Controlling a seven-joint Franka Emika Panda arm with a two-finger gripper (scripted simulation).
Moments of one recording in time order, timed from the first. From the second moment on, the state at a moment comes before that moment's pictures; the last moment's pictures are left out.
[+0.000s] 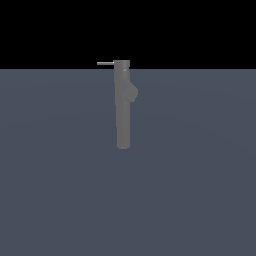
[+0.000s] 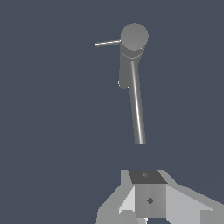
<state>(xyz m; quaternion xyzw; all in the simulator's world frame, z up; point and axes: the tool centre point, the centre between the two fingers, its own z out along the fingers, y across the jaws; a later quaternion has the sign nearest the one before) -0.156 0.028 0.438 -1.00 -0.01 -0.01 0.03</state>
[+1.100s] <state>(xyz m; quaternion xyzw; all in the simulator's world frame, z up) 0.004 0.059 0.332 -1.00 -0.05 0.00 0.01</state>
